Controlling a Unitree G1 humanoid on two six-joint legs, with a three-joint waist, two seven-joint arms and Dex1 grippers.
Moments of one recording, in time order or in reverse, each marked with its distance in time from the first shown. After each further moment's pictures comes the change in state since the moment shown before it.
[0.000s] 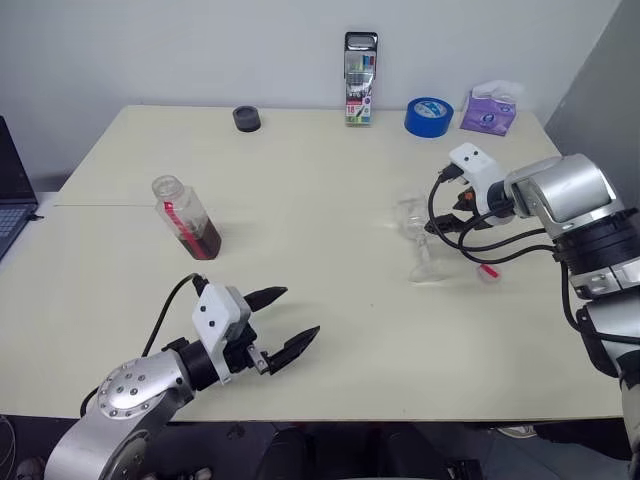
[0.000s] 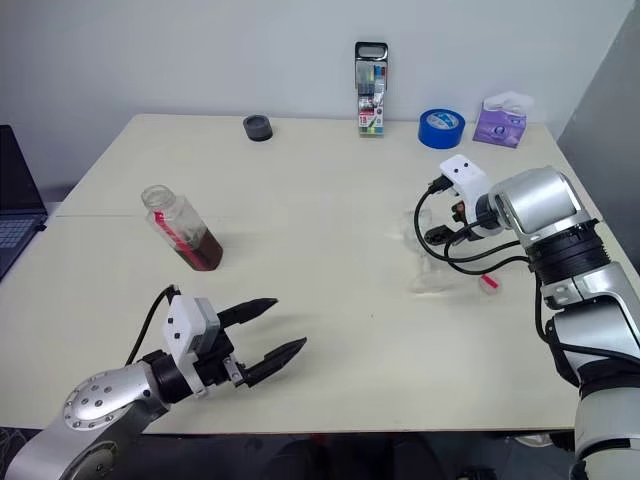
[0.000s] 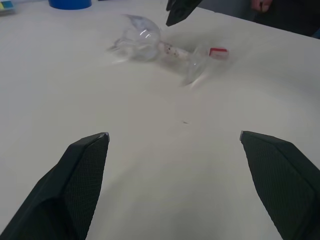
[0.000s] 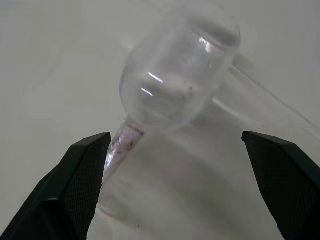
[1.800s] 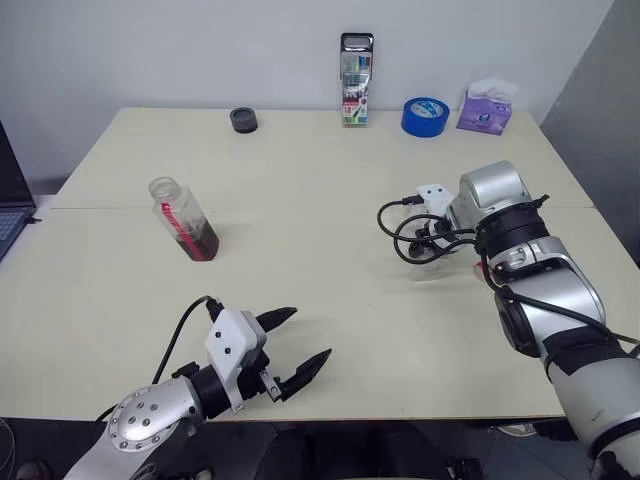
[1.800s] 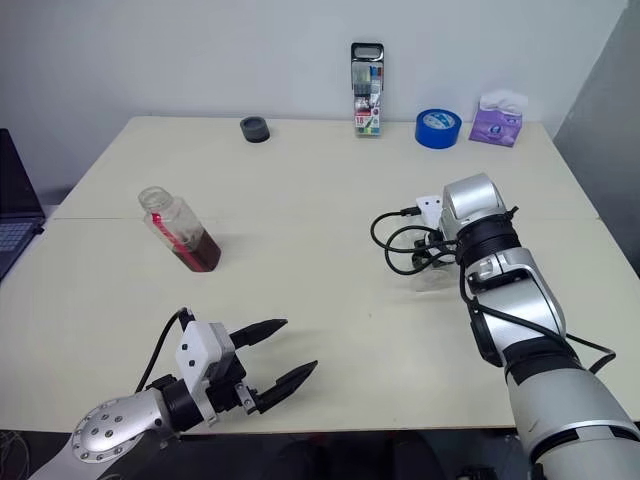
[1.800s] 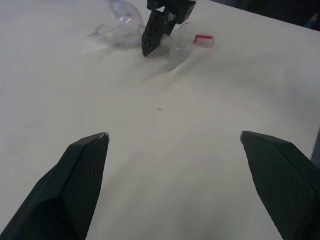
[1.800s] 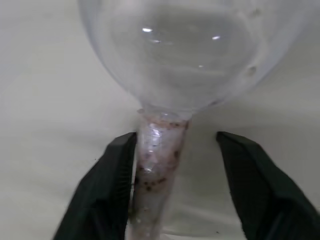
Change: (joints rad) left arm 0.103 -0.001 -0.067 -0.095 0.048 -0.004 0.052; right arm -0.095 0.382 -0.245 0.469 -0.064 0.125 -0.450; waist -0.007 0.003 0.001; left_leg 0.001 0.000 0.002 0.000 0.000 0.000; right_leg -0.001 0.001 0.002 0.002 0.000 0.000
